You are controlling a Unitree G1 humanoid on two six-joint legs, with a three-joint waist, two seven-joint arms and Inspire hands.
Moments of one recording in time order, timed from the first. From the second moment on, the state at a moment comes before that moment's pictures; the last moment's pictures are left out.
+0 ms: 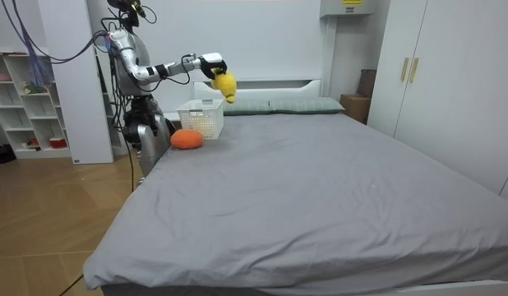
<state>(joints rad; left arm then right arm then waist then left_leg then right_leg) 0.15 0.22 0.02 1.00 0.12 0.09 0.27 -0.34 -0.41 0.22 -0.14 -0.60 0.16 0.12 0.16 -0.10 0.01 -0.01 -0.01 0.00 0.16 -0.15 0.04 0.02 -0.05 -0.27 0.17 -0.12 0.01</state>
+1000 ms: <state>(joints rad) 0.08 0.20 0.00 1.00 0.19 0.10 0.25 -0.34 -0.25 0.47 -0.18 -0.68 0.21 0.29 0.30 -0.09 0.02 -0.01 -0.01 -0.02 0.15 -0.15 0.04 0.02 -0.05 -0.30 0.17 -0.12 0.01</state>
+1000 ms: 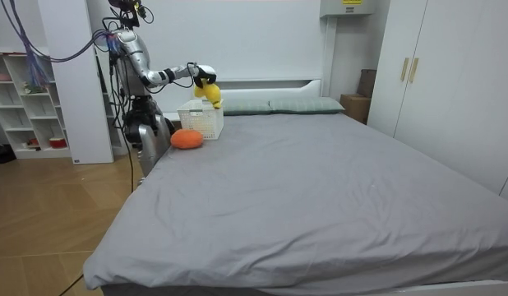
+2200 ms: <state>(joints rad) 0.08 0.20 0.00 1.01 0.19 0.11 0.25 -0.32 -0.22 0.55 -0.17 -0.67 0.21 0.36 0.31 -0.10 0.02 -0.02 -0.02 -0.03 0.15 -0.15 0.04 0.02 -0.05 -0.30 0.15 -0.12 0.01</state>
